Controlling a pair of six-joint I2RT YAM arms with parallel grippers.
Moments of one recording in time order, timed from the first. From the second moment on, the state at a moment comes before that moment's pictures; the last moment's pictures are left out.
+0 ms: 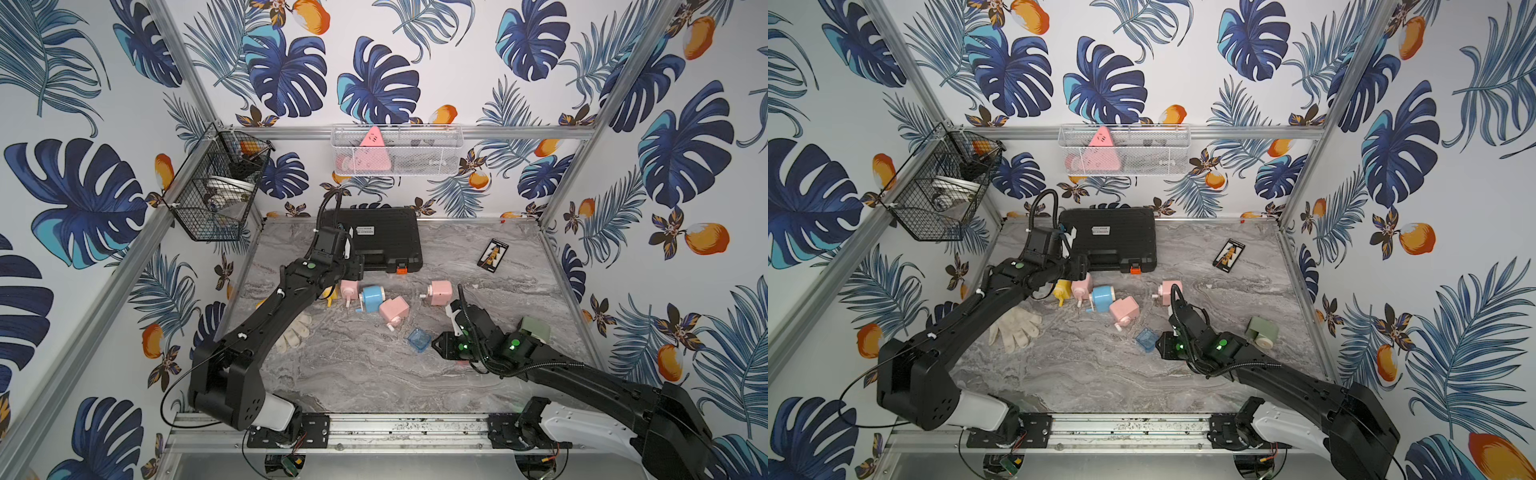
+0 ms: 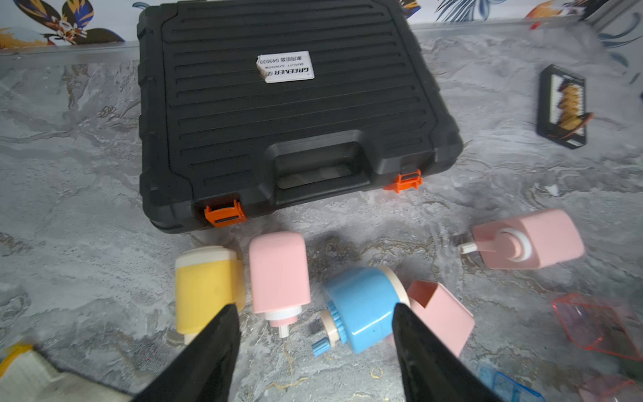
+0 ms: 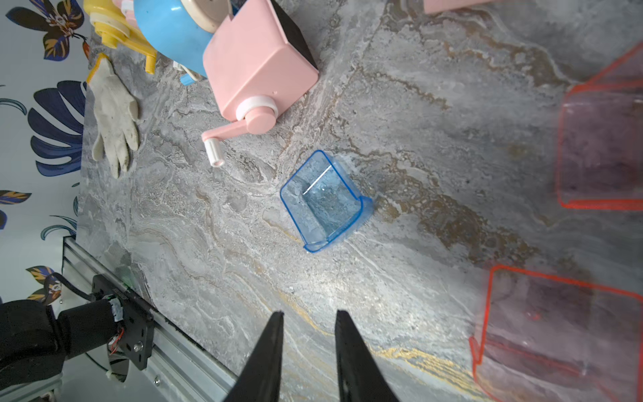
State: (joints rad) left arm -0.29 1.42 1.18 -0.50 -0.02 -0.20; right arm 0.83 1.10 0.63 -0.40 -0.06 0.75
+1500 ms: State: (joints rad) left arm -0.29 1.22 0.93 -0.30 0.02 -0.18; right arm 0.97 1.76 1.04 -0.57 0.14 0.26
